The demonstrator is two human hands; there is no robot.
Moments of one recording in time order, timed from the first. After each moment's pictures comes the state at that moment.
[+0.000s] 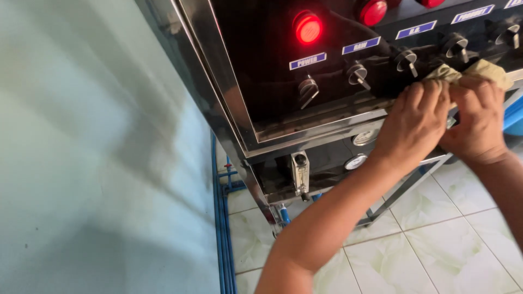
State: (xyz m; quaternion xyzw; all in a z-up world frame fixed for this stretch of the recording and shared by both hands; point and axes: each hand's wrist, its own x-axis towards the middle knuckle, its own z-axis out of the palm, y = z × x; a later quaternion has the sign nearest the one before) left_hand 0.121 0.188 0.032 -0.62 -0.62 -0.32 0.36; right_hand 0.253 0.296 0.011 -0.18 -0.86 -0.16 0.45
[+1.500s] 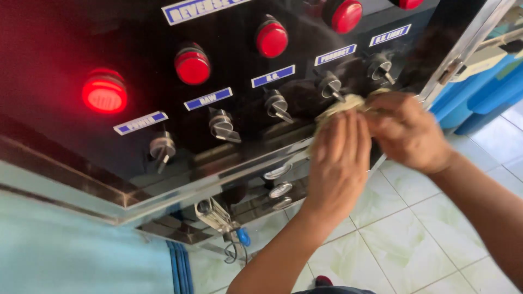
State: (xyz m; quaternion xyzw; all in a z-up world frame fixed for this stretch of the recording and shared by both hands) left_hand 0.180 0.243 0.028 -0.63 -0.63 -0.29 0.36; right_hand 0.311 0.387 0.049 0.02 -0.89 -0.09 0.44
